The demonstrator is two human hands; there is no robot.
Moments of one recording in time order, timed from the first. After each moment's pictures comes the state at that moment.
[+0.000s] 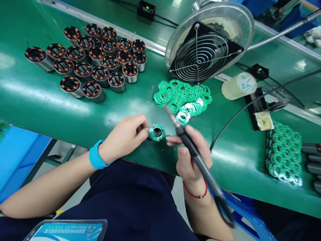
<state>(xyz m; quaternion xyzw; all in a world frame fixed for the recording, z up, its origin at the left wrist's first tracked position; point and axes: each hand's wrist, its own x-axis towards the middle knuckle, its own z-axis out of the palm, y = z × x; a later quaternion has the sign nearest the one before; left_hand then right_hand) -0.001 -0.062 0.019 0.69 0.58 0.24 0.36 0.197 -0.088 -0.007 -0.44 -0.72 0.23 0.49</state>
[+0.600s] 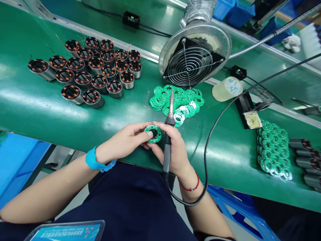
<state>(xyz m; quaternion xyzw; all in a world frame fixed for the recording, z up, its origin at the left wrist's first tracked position) -0.001 -0.064 0.022 0.51 0.48 0.25 0.66 0.184 -0.073 -0.008 -0.39 -0.80 0.23 0.39</state>
